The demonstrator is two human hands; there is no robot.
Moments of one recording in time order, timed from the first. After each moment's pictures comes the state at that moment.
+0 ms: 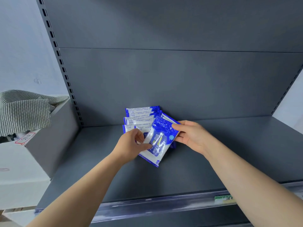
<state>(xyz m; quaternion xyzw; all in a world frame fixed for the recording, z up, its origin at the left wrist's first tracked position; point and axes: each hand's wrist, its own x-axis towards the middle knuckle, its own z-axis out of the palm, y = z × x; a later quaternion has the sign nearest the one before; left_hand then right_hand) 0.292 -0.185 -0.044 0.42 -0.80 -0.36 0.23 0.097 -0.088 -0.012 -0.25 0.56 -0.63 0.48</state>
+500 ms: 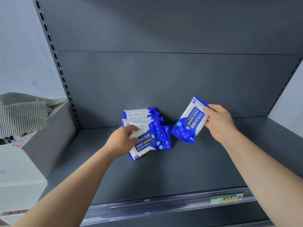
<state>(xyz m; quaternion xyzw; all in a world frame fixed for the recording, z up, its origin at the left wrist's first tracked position) 0.297 -0.203 -0.028 0.44 -0.83 -0.27 0.20 0.032 -0.069 0.018 -0.21 0.60 -0.73 0.25</state>
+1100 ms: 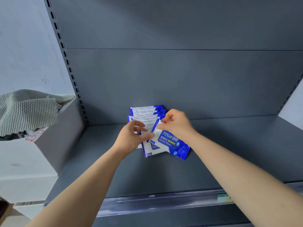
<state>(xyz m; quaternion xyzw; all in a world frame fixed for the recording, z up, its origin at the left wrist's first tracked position) 0.297 -0.189 -0.030 0.41 -0.70 -0.50 0.30 0.124 -0.124 -0.005 -0.46 0.71 -0.48 0.21</state>
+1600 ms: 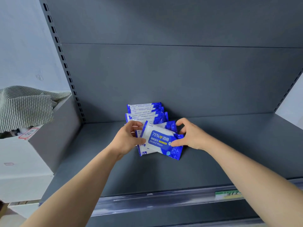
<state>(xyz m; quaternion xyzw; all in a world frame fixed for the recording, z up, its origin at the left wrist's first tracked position) 0.302 -0.192 -0.040 0.38 -0.68 -0.56 0.28 0.086 -0.079 -0.022 -0.51 0.78 -0.26 0.25</state>
